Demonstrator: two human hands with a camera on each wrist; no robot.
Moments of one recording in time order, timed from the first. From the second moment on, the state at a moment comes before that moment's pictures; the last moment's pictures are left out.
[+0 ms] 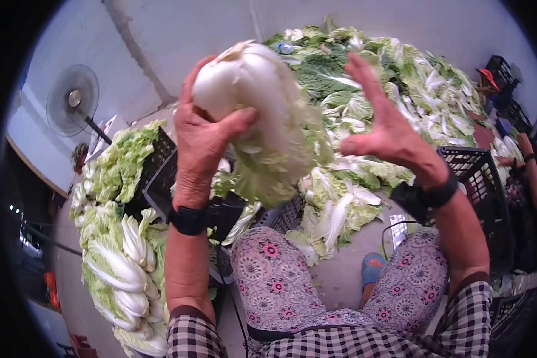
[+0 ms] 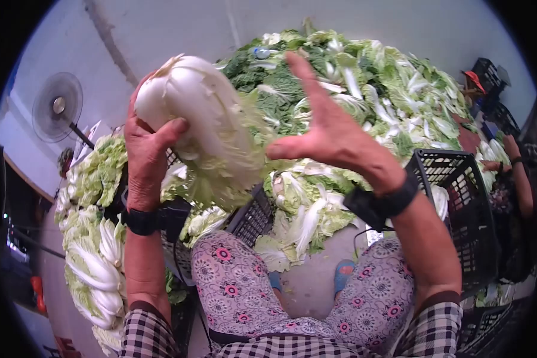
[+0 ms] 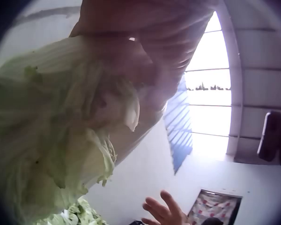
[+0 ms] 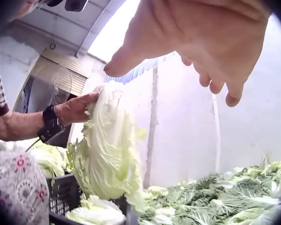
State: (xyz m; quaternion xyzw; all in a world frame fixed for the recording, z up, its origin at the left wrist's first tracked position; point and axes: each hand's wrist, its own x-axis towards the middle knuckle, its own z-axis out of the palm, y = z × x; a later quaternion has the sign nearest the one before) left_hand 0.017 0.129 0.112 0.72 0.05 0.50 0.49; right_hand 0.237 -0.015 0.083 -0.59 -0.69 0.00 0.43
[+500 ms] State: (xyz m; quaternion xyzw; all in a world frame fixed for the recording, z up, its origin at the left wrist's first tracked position) left_hand 0.111 0.069 0.032 0.69 0.03 0.32 0.65; right_hand 0.250 -0.046 0.054 -0.49 -0.39 0.37 0.68
